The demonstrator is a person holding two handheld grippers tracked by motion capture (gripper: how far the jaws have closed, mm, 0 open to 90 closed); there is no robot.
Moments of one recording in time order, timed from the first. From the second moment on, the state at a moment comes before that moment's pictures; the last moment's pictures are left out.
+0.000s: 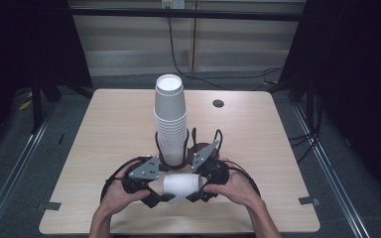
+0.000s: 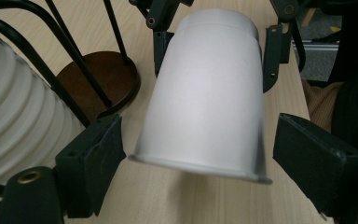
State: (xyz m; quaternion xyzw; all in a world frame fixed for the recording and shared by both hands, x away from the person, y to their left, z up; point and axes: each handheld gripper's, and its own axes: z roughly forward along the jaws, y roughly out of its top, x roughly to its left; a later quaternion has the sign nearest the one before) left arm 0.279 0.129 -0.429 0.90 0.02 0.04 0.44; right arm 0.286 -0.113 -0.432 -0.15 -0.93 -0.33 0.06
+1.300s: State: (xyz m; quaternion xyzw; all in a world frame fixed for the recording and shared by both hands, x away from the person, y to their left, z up) left arm 0.267 0.150 -0.457 0.83 0.10 0.04 0.55; right arm 0.270 -0.158 -0.447 -0.22 -0.82 -0.52 0.02
